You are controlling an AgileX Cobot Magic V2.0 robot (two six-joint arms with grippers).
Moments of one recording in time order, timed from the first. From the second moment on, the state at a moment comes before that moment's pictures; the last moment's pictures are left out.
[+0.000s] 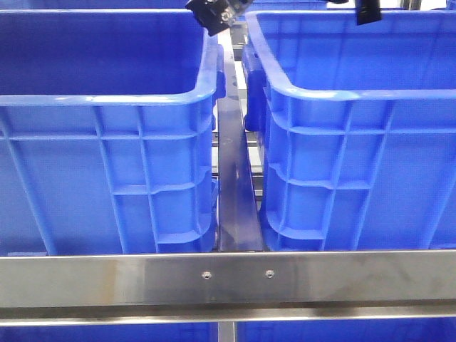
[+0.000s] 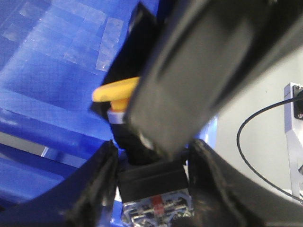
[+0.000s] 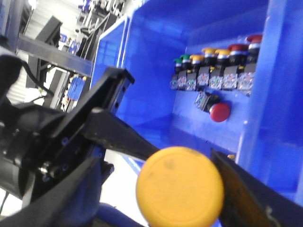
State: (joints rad) left arm -0.48 1.60 -1.48 -0.78 1.05 1.02; right arm 0.23 1.43 -0.99 1.57 0.88 -0.78
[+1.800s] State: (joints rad) left arm -0.48 1.60 -1.48 -0.79 1.09 1.02; right arm -0.07 1.44 -1.00 1.55 0.46 -1.38
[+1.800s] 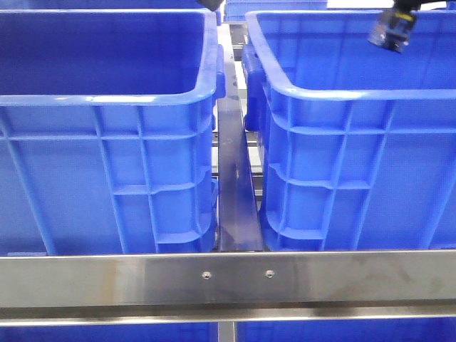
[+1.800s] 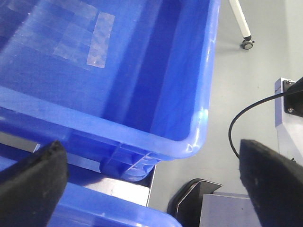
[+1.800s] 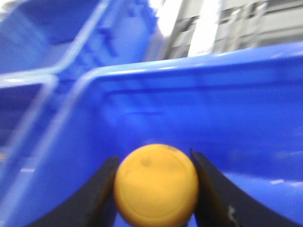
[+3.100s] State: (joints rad) left arm -0.48 1.60 -1.48 -0.79 1.07 1.02; right arm -0.02 1.91 -1.27 1.60 0.34 -1.55
